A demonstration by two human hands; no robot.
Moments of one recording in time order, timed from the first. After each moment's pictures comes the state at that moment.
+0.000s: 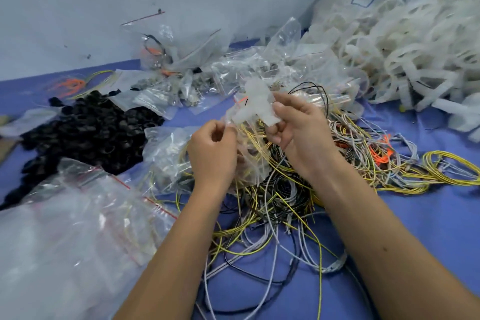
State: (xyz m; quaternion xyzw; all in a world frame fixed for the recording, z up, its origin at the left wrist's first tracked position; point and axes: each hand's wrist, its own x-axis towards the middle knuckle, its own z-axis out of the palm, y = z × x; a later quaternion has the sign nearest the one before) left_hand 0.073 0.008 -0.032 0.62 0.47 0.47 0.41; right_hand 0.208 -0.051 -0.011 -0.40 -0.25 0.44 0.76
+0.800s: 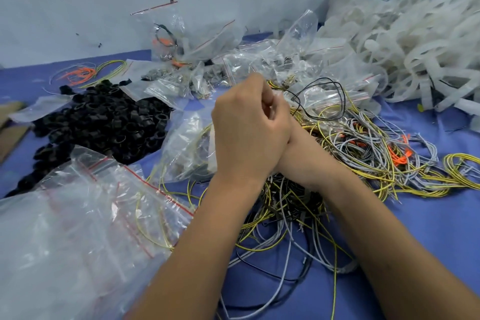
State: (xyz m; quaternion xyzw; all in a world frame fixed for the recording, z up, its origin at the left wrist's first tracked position) left_hand 0.086 -0.018 0.020 0.75 0.34 0.55 0.14; right_hand 0.180 -0.060 -0.009 -0.49 -0.61 0.33 0.53
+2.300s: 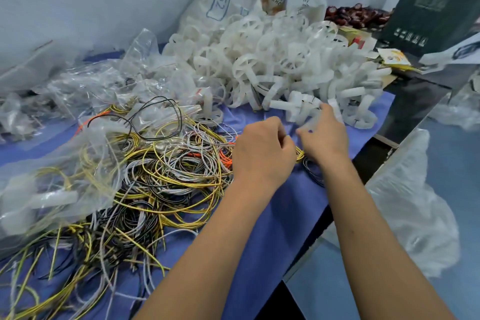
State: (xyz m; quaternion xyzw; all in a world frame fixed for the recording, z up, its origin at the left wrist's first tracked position) left_hand 0.295 -0.156 -0.011 0.88 0.22 0.28 0.32; right_hand 0.412 -0.238 -0.015 -0.94 -0.11 -0.03 0.33
